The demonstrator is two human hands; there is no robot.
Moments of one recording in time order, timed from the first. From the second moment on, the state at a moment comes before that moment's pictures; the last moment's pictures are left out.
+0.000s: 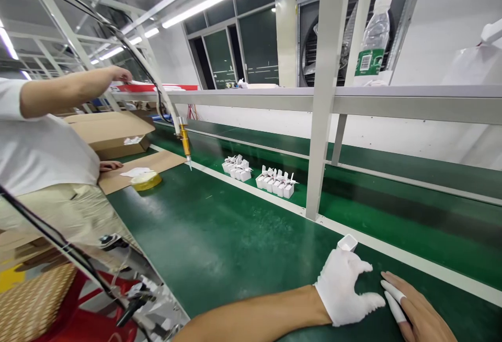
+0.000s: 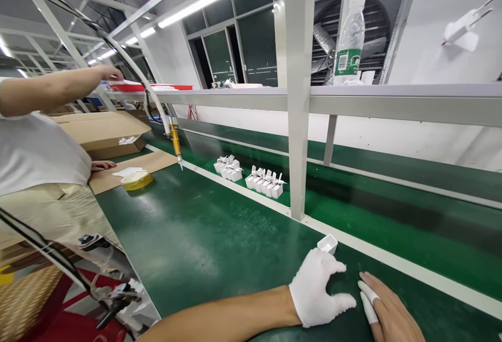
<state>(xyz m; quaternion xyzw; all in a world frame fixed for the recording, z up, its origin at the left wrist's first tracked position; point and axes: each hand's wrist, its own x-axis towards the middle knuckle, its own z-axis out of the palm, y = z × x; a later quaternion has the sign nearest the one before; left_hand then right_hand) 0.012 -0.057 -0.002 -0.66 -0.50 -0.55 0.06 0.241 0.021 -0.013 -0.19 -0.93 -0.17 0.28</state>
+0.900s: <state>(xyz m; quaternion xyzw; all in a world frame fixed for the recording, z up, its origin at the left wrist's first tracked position) 0.003 -0.062 0.026 -0.87 -0.44 -0.22 -0.08 0.240 0.022 -0.026 -0.25 -0.93 -0.05 0.26</state>
